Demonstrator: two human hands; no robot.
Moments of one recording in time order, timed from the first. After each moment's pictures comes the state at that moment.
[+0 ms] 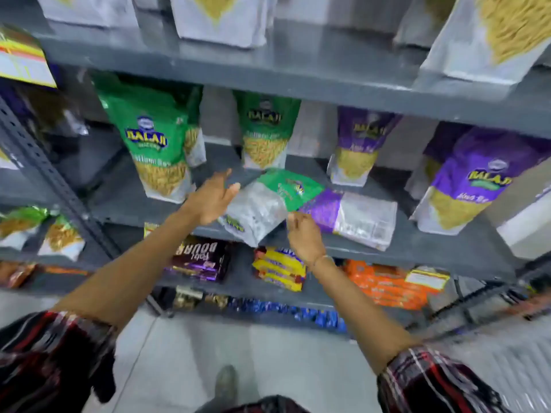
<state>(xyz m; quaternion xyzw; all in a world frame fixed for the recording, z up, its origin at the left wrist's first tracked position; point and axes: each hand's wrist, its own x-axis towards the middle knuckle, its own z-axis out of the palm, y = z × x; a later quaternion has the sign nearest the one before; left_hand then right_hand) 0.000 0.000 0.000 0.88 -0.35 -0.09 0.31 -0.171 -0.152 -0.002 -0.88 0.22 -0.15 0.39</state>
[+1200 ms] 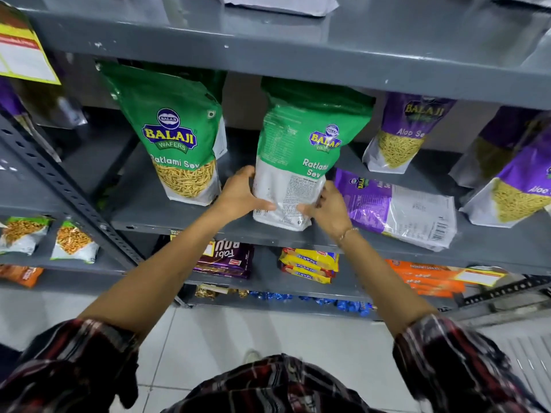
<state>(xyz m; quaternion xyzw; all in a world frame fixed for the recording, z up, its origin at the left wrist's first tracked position) 0.054 0.003 -0.031 0.83 -0.28 -0.20 0.43 -0.082 -0.157 -0.036 -0.77 0.28 -0.13 0.56</state>
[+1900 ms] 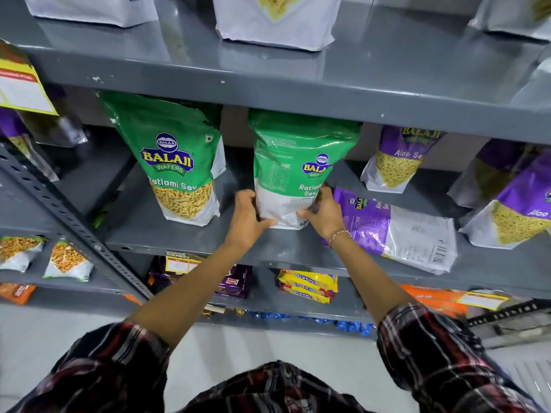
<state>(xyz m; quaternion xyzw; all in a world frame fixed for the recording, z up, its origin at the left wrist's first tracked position) 0.065 -0.029 -0.073 0.83 -0.25 -0.07 0.49 -0.024 -0.196 -0.042 -0.84 0.29 -0.15 0.44</state>
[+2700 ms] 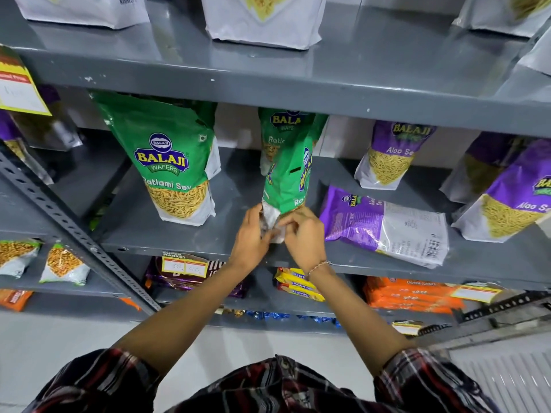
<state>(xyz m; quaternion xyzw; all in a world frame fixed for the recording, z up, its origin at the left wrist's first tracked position) 0.025 -0.026 -0.090 0.80 -0.32 -0.04 0.51 -0.062 -0.123 -0.033 -0.85 0.21 -0.28 0.38</state>
